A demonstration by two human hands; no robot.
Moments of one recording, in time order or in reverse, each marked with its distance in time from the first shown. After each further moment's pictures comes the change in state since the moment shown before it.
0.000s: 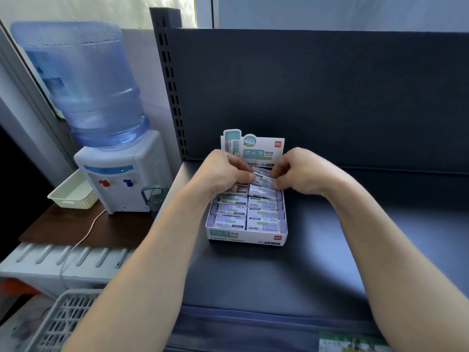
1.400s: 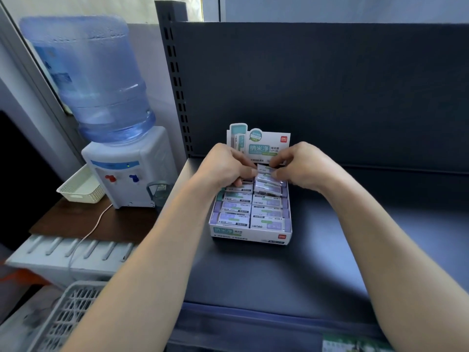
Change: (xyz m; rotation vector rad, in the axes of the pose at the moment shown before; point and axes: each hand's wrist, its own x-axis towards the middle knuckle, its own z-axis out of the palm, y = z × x) left_hand 0.004 0.003 -0.002 0.080 0.025 0.011; right_hand 0.009 -0.001 0.006 0.104 0.087 0.028
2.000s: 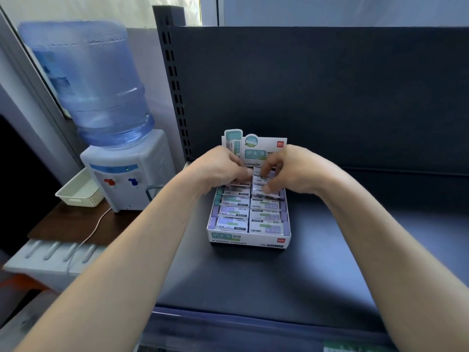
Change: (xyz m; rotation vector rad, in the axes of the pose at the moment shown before) left_hand 0.000 0.007 -0.010 0.165 -0.062 -0.007; right_hand -0.007 -0.019 -0.003 -0.194 -0.143 -0.090
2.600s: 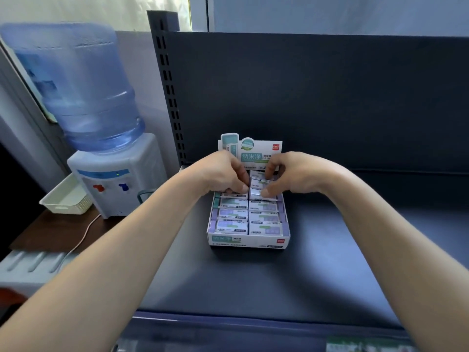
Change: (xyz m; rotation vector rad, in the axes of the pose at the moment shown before) left_hand 0.002 0.001 -0.005 0.174 -0.167 0.100; right_hand -0.004 0.004 -0.007 0.000 -0.092 0.082
